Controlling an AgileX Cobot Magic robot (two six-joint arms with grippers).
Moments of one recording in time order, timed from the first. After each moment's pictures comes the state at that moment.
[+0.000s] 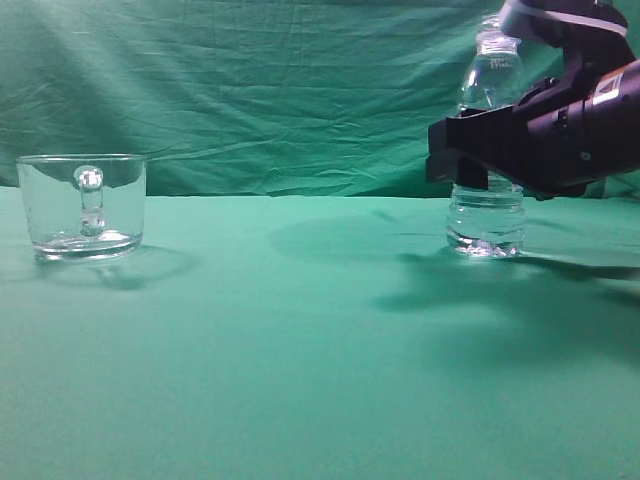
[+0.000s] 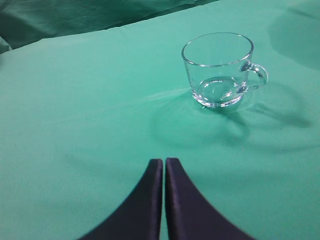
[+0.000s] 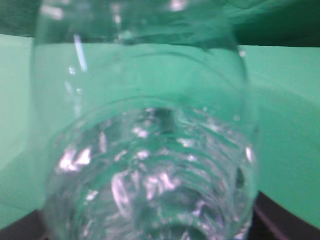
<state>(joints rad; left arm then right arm) 0.00 -0.01 0.02 -0.31 0.36 0.49 0.39 2.00 -0.63 0.01 -1.03 0.14</state>
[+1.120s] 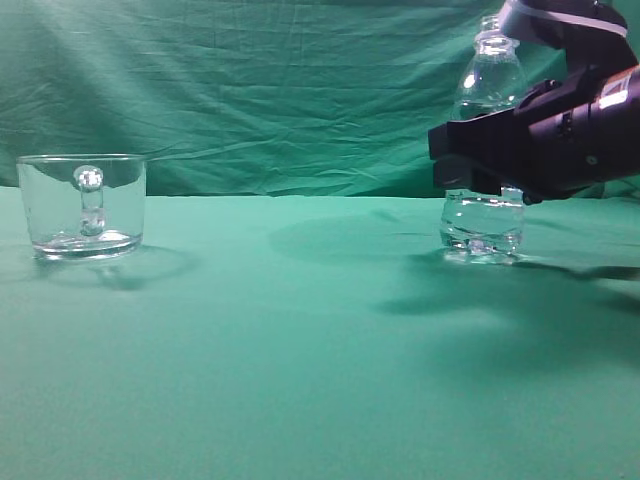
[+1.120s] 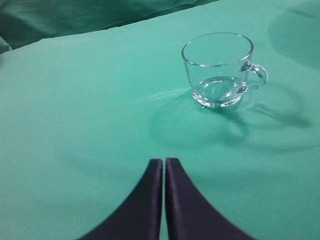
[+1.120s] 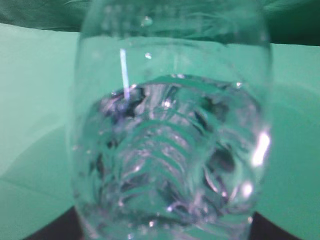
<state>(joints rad) 0.00 -0.01 0.02 -0.31 0.36 0.49 0.39 2.00 -0.61 -0.04 -1.05 0.14</state>
